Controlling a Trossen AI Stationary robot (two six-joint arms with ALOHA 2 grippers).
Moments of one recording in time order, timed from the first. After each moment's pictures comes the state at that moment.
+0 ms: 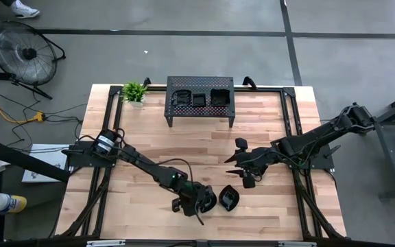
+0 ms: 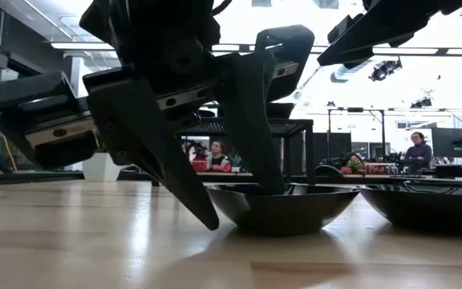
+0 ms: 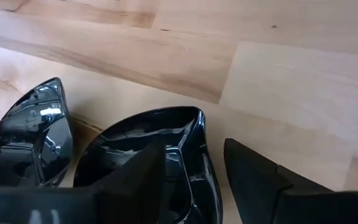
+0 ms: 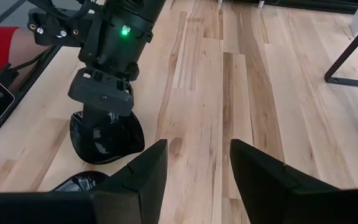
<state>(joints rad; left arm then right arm) -0.41 2.05 1.30 -0.08 0.17 0.87 0.34 1.22 0.70 -0.05 0.19 0.10</state>
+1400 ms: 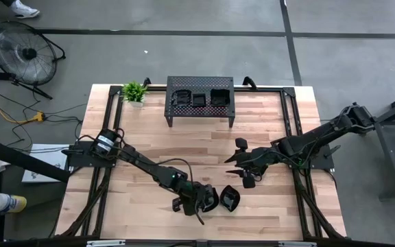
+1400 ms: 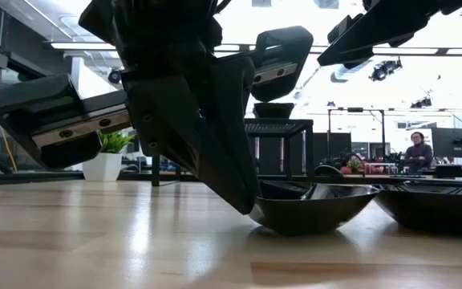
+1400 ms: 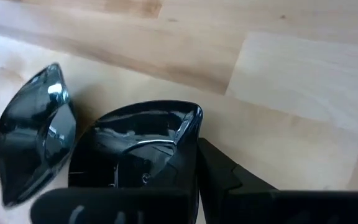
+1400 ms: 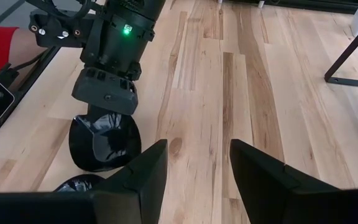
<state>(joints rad) -0.41 2.04 1.30 -0.09 0.14 0.86 0.34 1.22 0.70 -0.05 0.19 0.10</state>
